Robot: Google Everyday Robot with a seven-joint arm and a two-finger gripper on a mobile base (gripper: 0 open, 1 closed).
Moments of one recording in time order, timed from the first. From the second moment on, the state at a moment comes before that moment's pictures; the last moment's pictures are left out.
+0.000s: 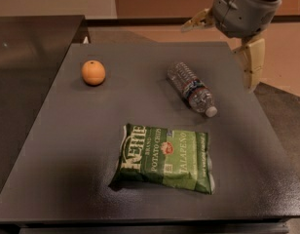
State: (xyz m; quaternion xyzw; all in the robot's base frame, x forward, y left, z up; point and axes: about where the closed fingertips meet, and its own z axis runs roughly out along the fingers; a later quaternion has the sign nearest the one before) arm 0.509 -0.142 0.974 -0.88 0.46 -0.03 0.12
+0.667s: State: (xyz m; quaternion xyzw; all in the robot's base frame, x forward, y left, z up) arm 0.518 -0.153 0.944 -0.94 0.30 -0.07 0.10
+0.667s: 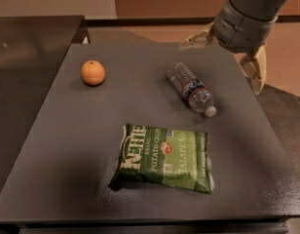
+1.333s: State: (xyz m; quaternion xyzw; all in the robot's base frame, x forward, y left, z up) arm 0.523 -0.163 0.908 -0.98 0.14 -0.10 0.07
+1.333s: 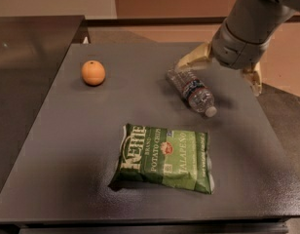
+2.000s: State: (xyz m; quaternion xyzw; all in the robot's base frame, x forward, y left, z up) arm 0.536 -0.147 0.868 -1.00 0.02 -0.08 0.02
